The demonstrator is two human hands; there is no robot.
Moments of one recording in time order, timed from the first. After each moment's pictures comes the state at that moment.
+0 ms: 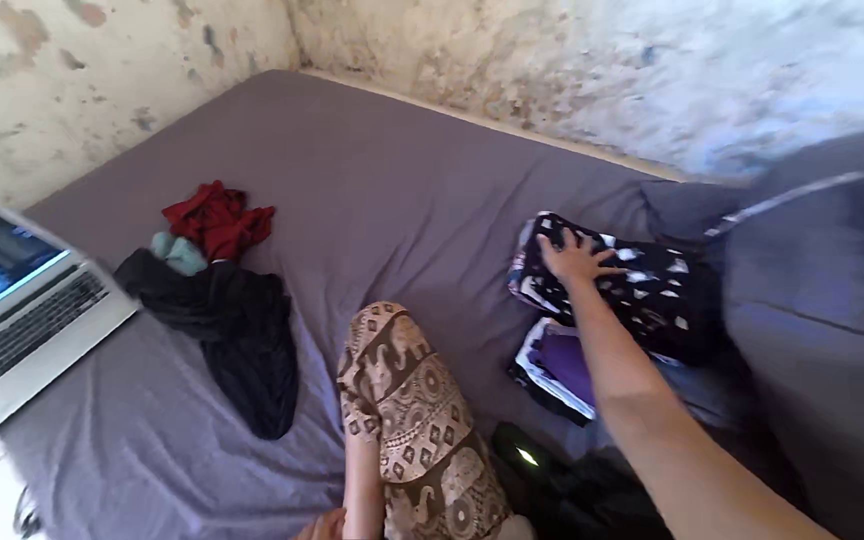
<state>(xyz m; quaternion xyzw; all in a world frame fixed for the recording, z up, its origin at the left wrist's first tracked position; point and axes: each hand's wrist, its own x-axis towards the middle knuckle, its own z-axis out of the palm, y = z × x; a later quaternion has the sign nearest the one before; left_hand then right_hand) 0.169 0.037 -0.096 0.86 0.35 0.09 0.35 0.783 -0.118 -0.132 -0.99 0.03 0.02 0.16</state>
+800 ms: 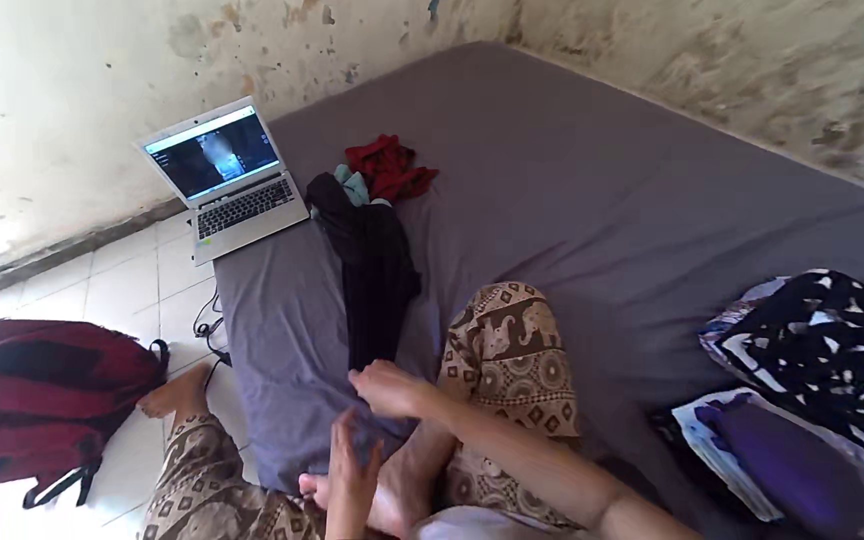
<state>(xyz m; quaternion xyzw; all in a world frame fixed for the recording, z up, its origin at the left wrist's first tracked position) 0.111 0.021 -0.122 0.73 0.53 0.27 0.33 0.277 0.112 -0.030 -0.51 -0.74 0.43 -0.08</state>
